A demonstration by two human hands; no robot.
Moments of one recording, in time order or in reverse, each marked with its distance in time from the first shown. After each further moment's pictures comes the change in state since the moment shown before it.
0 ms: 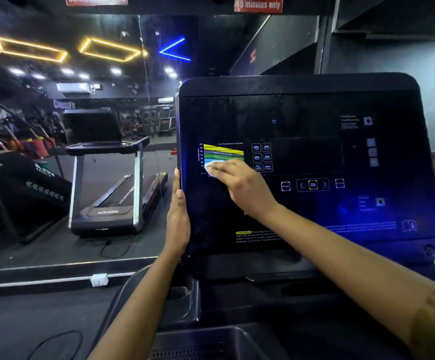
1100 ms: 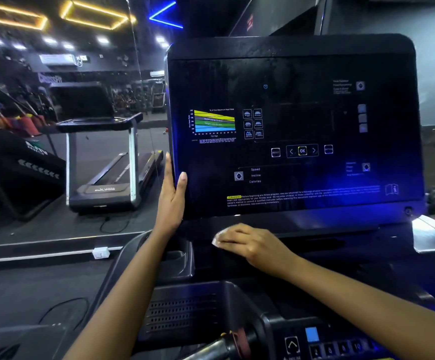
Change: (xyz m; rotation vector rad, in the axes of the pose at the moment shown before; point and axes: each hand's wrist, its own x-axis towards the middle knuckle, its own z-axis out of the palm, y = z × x) left_hand -0.030 -0.005 -0.010 0.277 -0.031 -0.061; right_hand -0.163 -0.044 -0.005 0.212 -0.278 -0.223
